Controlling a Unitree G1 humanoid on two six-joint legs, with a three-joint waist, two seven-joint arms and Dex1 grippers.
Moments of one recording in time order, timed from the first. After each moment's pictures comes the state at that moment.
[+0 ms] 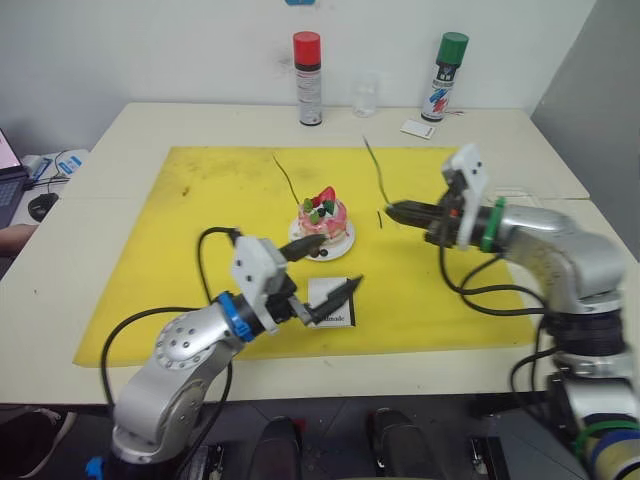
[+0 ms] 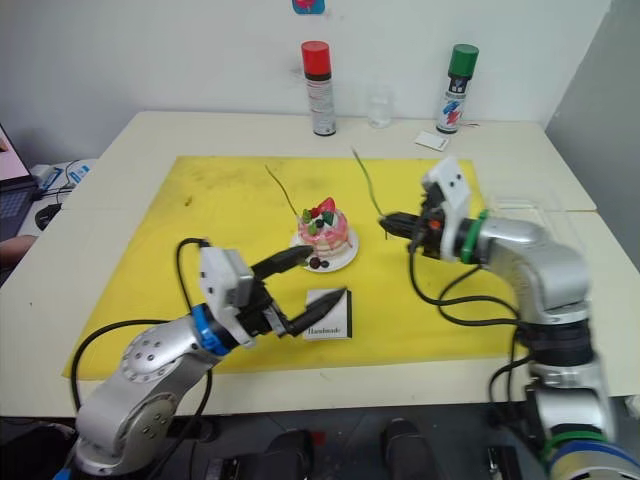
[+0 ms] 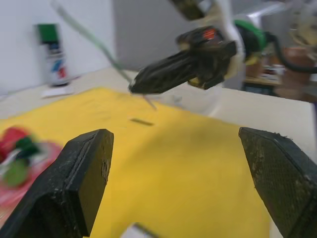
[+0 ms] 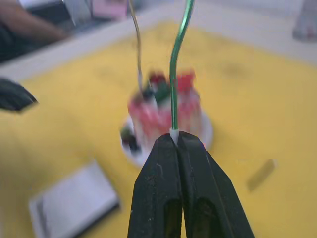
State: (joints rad) left arm -0.06 0.42 0.04 -0.72 -0.52 0.55 -0.52; right arm -0.70 -0.40 -0.02 -0.15 0.44 0.81 0.73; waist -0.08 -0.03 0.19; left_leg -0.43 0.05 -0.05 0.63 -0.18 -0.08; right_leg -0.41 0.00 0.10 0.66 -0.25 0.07
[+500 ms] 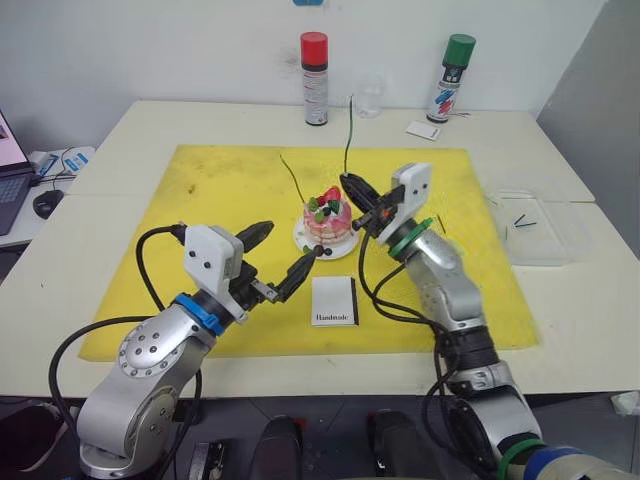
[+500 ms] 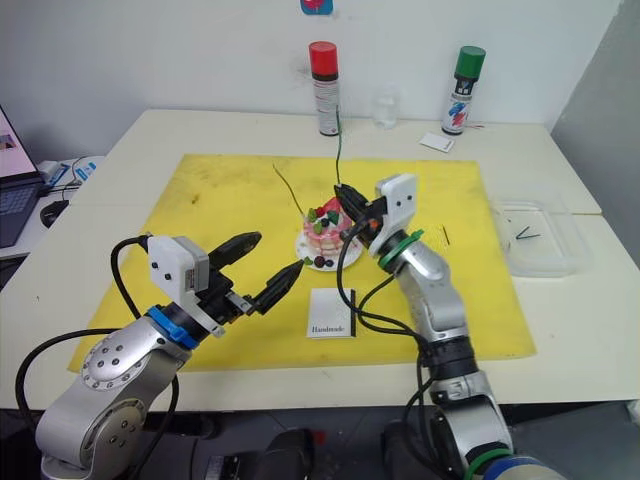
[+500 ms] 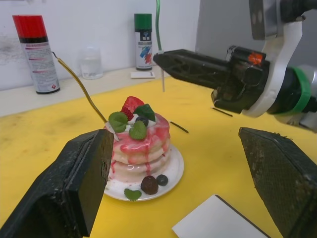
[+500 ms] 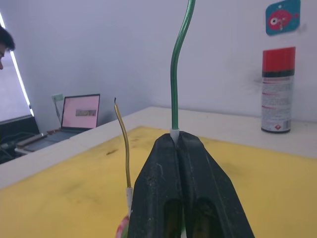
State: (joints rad) left arm -0.05 0.44 0.14 -0.75 -0.53 0.60 -0.37; right arm -0.64 0.05 0.03 0.22 0.27 0.09 0.49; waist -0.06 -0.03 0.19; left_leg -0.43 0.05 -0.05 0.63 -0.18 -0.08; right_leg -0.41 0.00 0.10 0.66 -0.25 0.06
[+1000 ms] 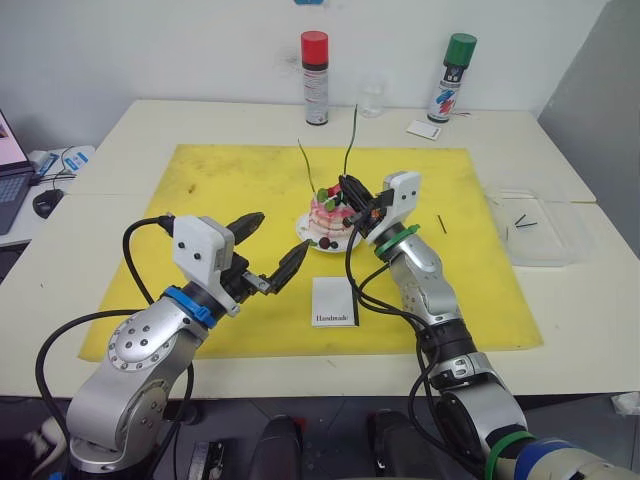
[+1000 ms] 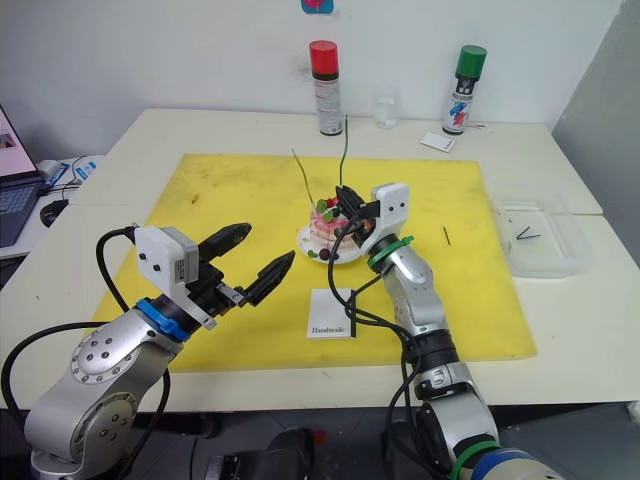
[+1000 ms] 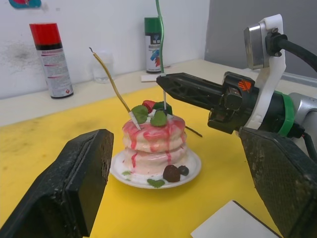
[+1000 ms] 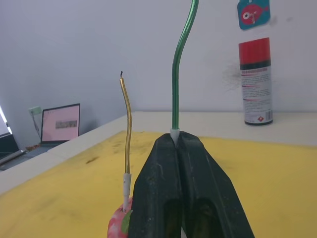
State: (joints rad) left arm -0.08 0.48 0.17 -0.74 -0.55 0.61 -0.36; right arm -0.70 0.08 0.00 0.44 0.25 -0.10 0.43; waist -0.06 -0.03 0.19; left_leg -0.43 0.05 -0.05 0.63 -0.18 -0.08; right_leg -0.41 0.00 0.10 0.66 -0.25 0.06
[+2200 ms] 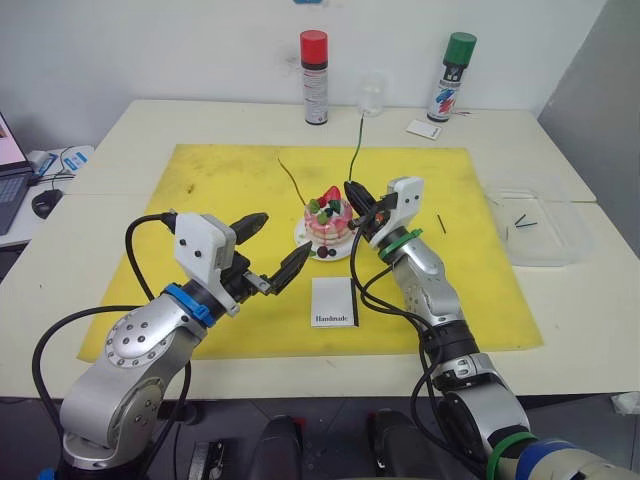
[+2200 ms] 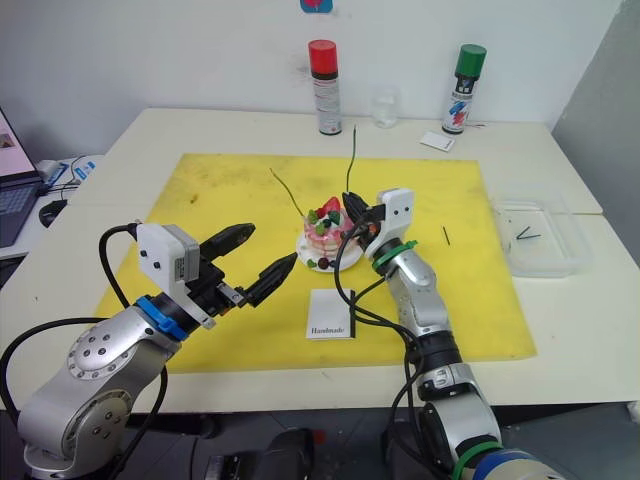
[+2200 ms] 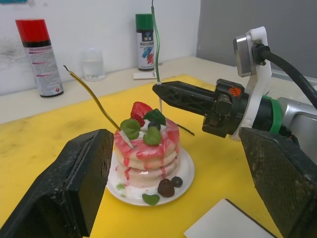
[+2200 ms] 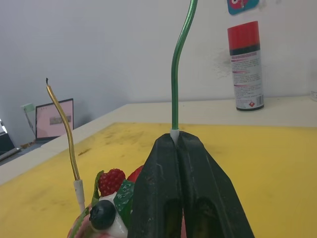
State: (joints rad) left arm -0.09 0.52 0.17 -0.74 -0.61 0.63 -0.36; right arm -0.69 0.07 -0.01 0.47 0.26 -0.08 0.43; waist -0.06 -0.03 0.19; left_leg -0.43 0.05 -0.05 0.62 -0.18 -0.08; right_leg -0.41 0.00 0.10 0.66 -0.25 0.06
